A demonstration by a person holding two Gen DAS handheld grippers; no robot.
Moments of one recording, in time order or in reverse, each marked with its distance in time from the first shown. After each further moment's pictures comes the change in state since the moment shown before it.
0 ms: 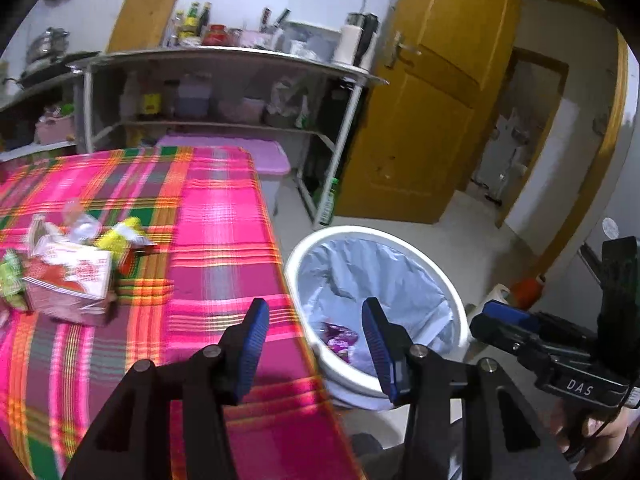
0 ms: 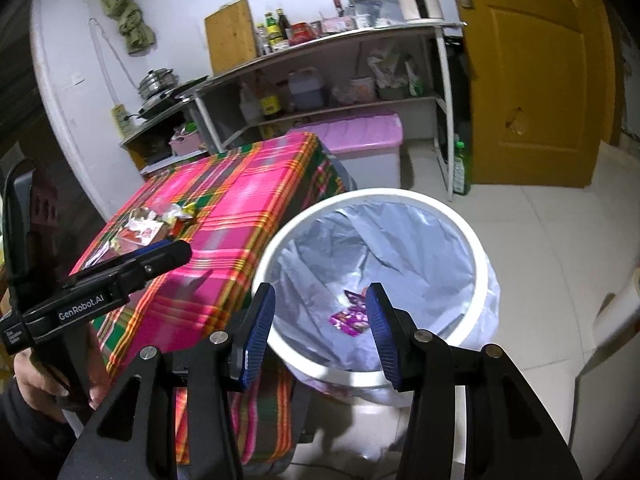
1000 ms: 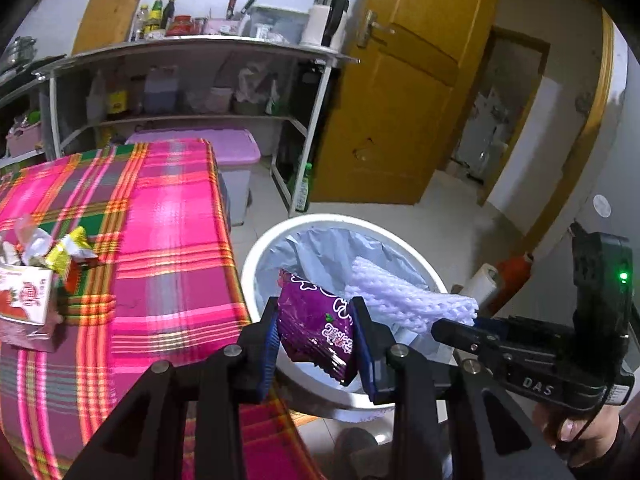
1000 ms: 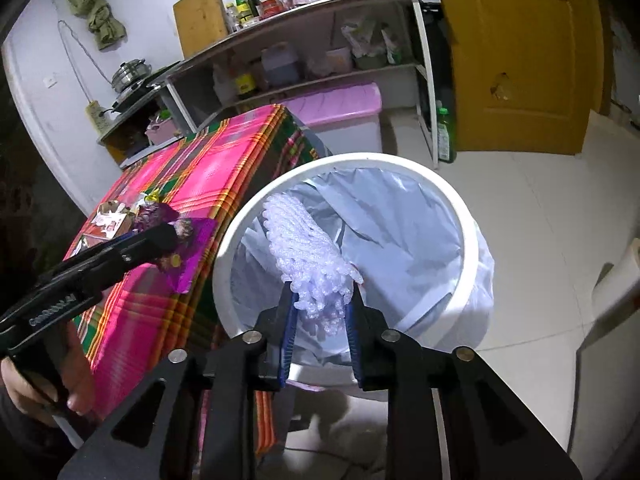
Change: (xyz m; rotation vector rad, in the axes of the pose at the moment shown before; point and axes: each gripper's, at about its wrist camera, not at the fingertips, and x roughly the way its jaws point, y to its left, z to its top) left arm 0.046 -0.030 0.005 0.071 0.080 -0.082; right arm 0.034 -0.036 -0.007 0.088 0.096 -0.040
